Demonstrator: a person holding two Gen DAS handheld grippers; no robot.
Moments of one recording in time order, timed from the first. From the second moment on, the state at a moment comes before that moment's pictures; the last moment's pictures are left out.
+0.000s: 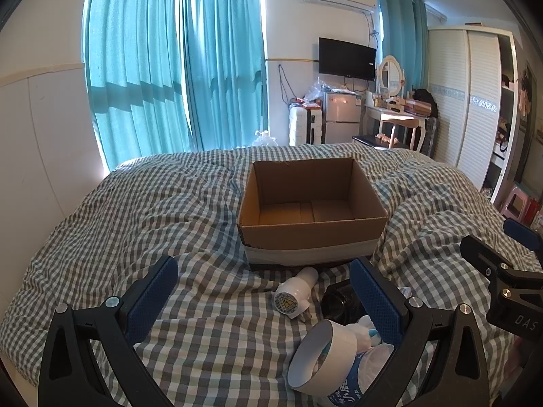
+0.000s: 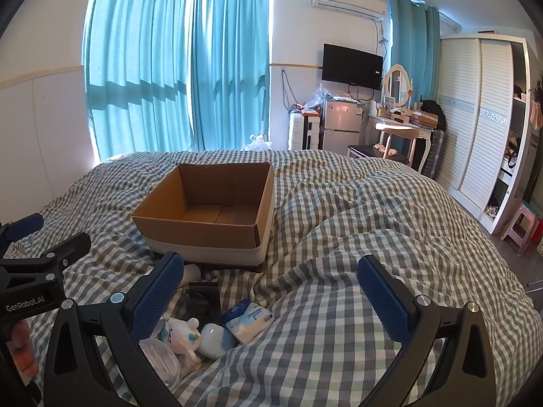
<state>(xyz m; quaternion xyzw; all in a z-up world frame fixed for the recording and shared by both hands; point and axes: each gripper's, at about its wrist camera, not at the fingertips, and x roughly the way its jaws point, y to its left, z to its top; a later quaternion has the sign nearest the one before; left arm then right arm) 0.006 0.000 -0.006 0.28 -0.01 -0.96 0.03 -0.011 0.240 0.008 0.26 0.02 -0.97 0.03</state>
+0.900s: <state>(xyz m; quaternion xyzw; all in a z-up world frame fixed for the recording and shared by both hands) 0.002 0.002 -0.005 0.29 -0.02 -0.96 0.03 -0.011 0.239 0.006 0.26 0.02 -0.97 0.03</state>
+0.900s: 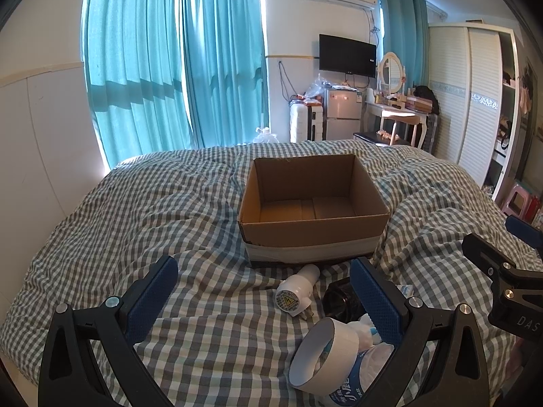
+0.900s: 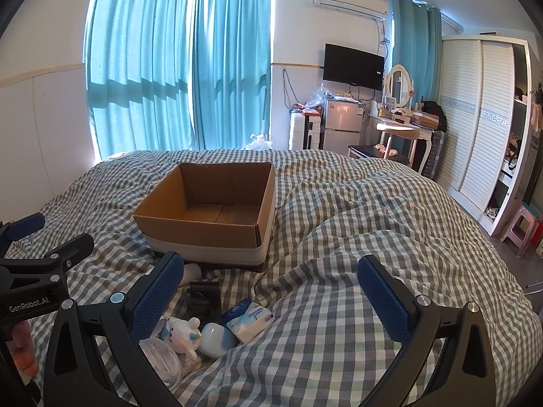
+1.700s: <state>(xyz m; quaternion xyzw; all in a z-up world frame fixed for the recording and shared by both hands) 0.003 0.000 -0.010 0.29 -0.01 -0.96 0.03 -0.010 0.236 0.004 0.26 0.03 -0.96 0.03</state>
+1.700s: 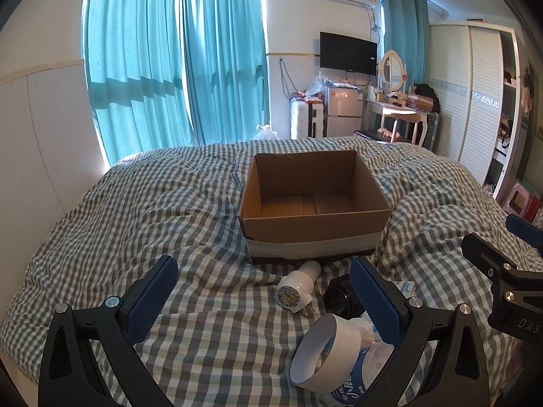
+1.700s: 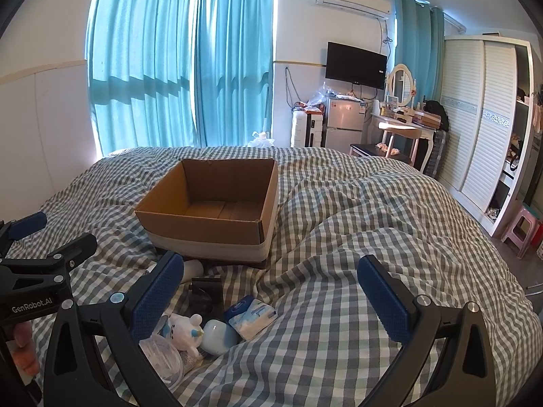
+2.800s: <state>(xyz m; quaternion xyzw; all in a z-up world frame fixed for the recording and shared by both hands) 0.032 -0.025 -0.056 0.36 -0.04 -0.93 0.05 0.025 0.183 -0.048 0.35 0.08 -0.93 0.13</state>
